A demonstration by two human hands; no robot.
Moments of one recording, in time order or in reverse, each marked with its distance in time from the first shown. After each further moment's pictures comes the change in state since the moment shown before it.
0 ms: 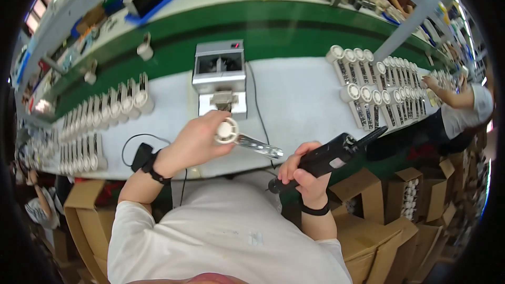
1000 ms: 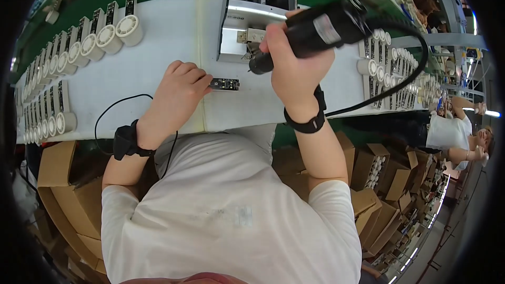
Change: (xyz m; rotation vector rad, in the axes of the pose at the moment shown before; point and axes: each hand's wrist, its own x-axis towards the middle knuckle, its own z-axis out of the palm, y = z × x) left_hand -0.074 -0.092 0.011 0.318 0.178 0.095; right_hand 0.121 0.089 0.101 -0.494 0.014 -0.205
